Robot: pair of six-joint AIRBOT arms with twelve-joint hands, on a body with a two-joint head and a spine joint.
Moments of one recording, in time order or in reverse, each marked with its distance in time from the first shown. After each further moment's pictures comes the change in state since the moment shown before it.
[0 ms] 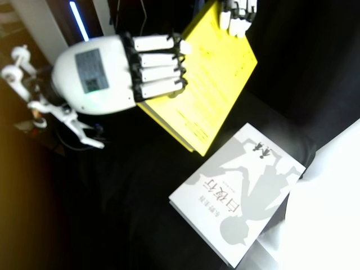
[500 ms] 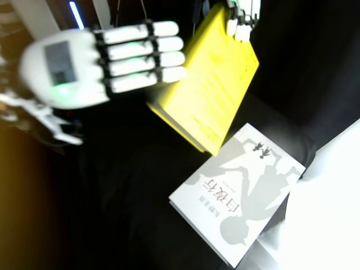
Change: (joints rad) left arm 0.019 0.007 0.003 -0.070 0.066 0.003; right arm -0.069 0.069 -0.064 0.003 0.021 0.003
